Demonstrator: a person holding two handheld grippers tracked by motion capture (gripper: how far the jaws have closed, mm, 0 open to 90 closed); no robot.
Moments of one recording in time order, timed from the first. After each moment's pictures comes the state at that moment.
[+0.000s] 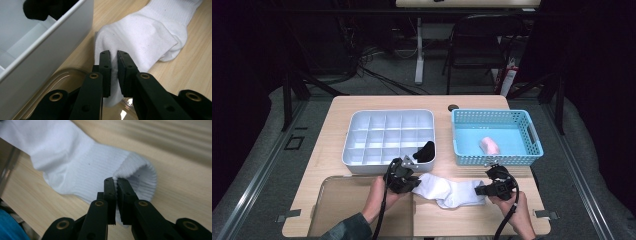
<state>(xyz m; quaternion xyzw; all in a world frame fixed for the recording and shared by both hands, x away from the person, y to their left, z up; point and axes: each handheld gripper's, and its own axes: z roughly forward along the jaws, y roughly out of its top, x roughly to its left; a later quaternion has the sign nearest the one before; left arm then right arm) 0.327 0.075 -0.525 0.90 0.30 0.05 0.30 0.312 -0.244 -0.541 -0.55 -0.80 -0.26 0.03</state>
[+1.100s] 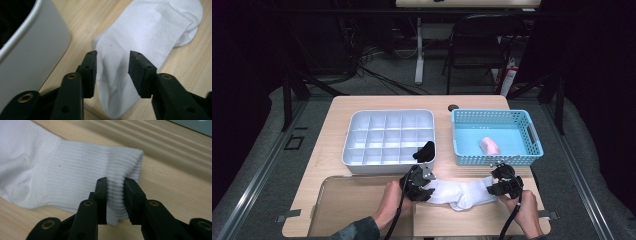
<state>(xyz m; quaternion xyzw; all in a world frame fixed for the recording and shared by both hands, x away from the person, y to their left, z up) 0.315 0.025 -0.539 0.93 0.24 0.10 0.25 0.314 -0.263 -0.538 -0.56 -0.81 -0.16 -0.07</state>
